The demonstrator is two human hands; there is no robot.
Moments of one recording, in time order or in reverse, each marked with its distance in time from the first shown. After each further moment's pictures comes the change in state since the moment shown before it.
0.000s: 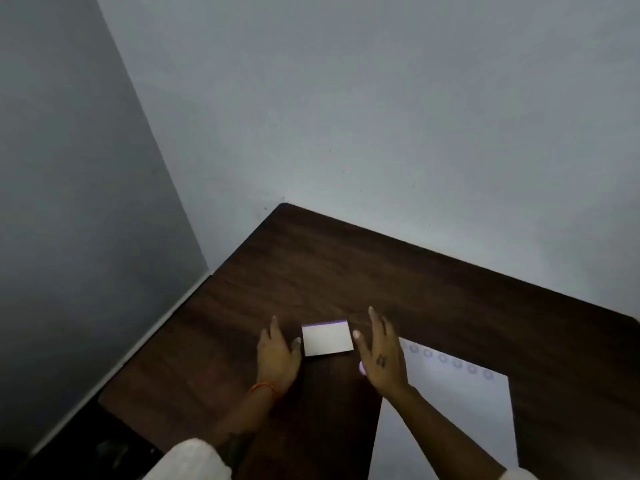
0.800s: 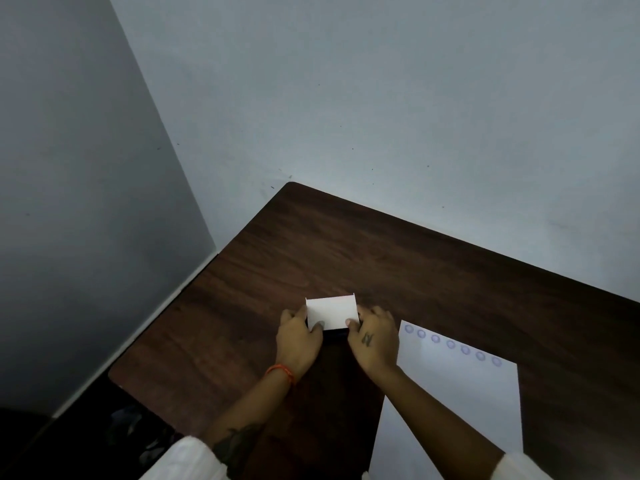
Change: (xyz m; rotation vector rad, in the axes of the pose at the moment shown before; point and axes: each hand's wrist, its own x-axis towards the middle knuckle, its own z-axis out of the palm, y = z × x) left_hand -0.006 0.021 0.005 0.027 -0.060 0.062; right_hand 0.005 -0.021 0.020 -0.193 0.073 0.016
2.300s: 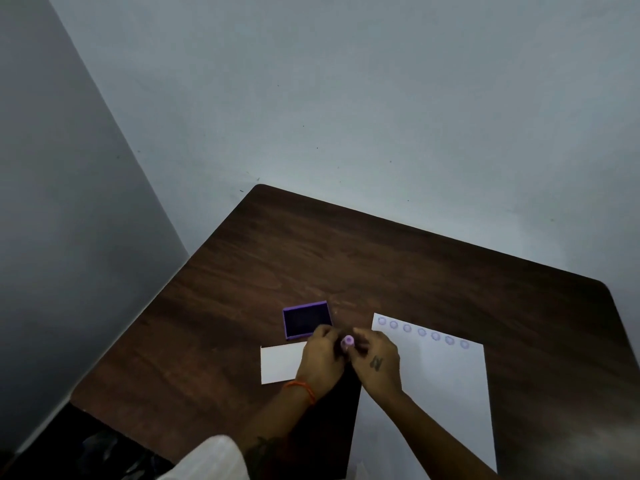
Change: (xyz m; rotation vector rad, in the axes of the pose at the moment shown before) left_hand -0.024 0.021 0.068 -0.006 -0.216 0.262; right_hand -0.034 0.043 -0.018 0.315 -0.050 0.251
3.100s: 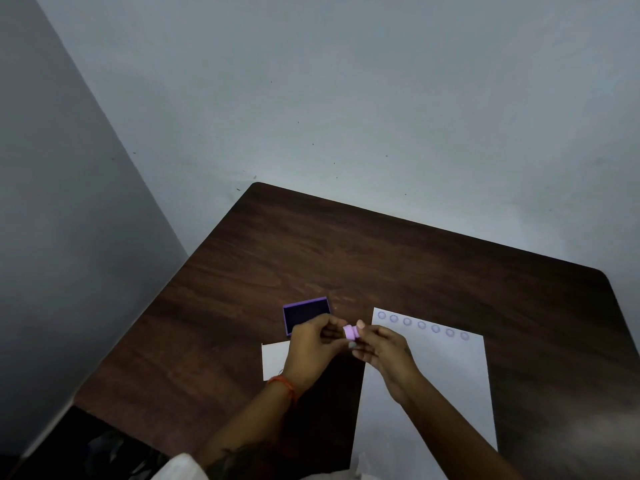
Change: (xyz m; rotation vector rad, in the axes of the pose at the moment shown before) left_hand -0.012 0.011 -0.033 -0.423 0.002 0.029; right_hand -0.003 -0.013 -0.033 0.735 -0.251 0.336
